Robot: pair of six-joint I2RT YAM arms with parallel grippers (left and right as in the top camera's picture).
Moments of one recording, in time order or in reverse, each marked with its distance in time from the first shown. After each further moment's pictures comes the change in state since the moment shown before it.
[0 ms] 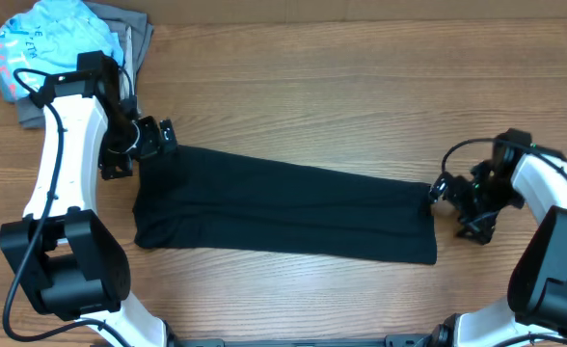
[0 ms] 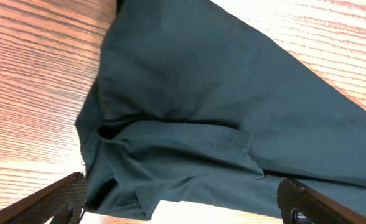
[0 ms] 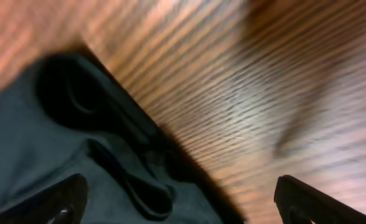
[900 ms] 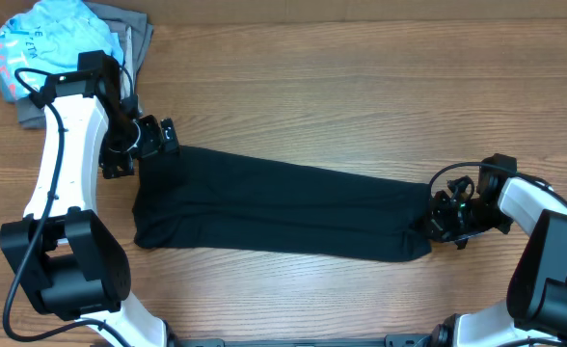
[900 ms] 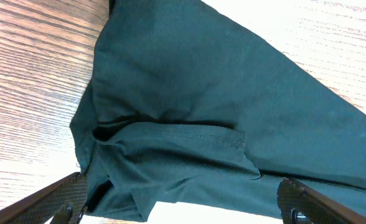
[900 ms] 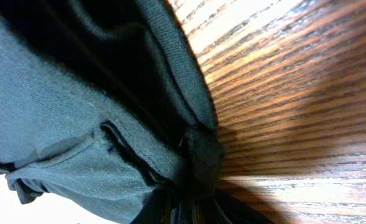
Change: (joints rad) left arm -0.003 0.000 0.000 0.007 0.010 0.000; right arm 0.010 -0.024 -0.198 0.177 -0.253 -0.047
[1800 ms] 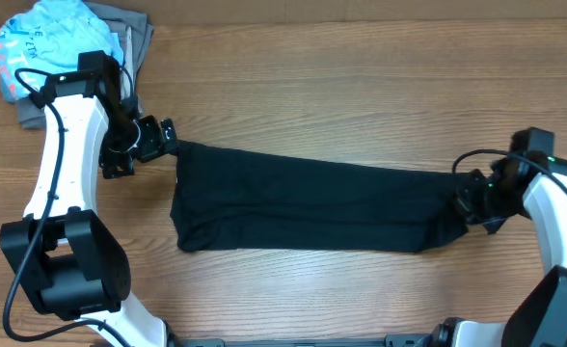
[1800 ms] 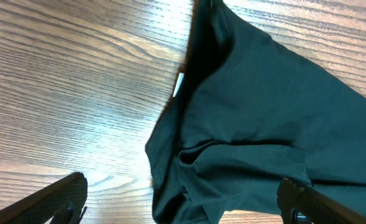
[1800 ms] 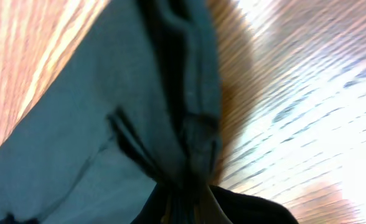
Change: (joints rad) left arm 0.000 0.000 0.000 0.000 0.000 0.000; right arm -0.007 -0.209 0.178 -0.183 0.257 0.212
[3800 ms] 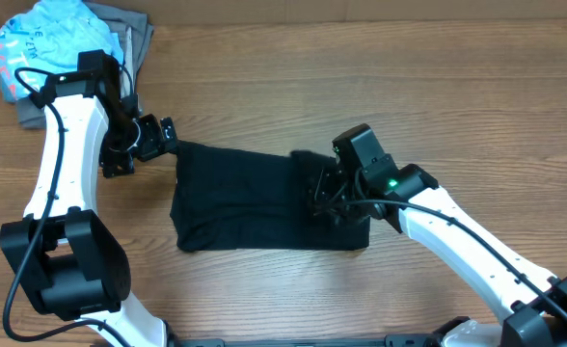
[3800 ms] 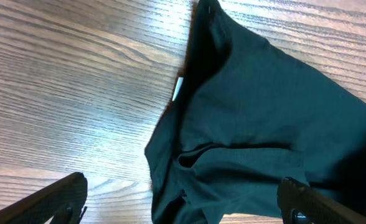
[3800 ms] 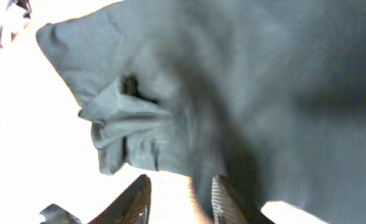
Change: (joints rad) left arm 0.000 0.000 0.000 0.011 0.000 0.000; right arm 0.857 -0.022 0.001 0.443 -0.077 0.441
